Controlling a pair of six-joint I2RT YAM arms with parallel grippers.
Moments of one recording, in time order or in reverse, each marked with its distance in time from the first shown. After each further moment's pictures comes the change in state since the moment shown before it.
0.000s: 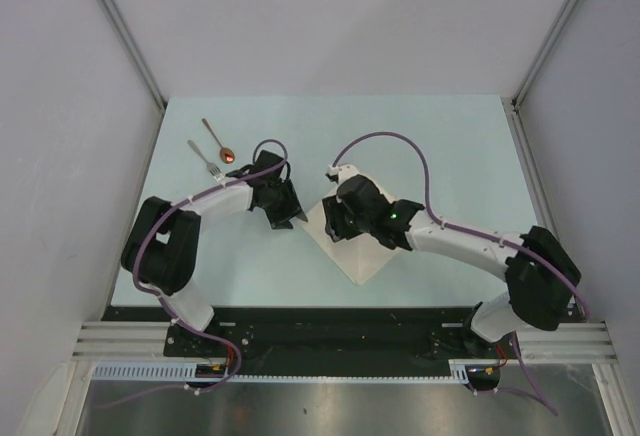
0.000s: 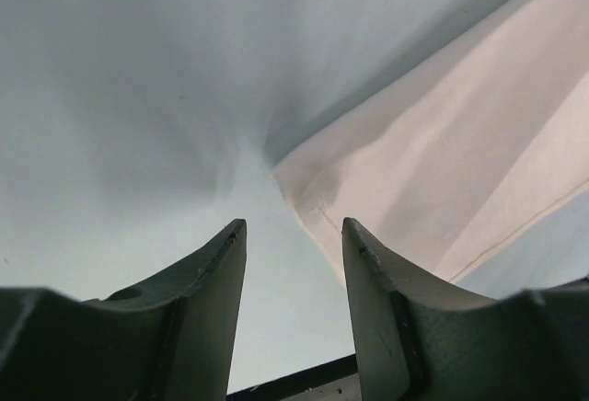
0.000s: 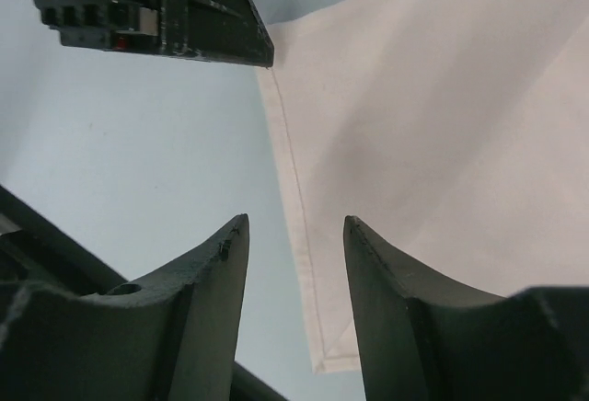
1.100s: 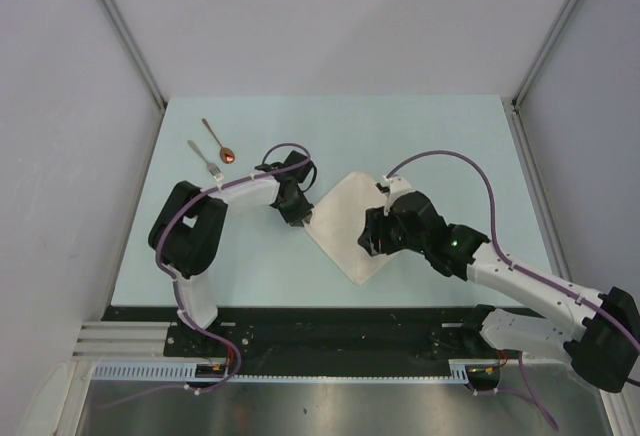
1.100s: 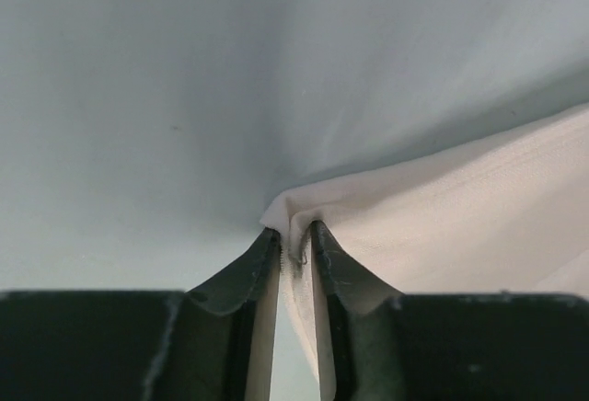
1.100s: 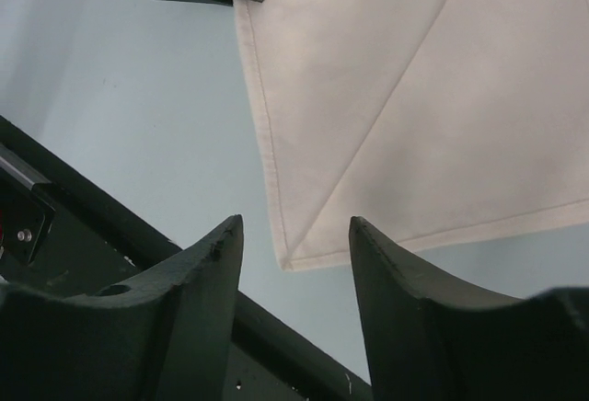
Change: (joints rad) left arm -0.138 0.169 0.167 -0.134 -0.281 -0.256; right arm -0.088 -0.478 -0.289 -0.074 -0.066 0.047
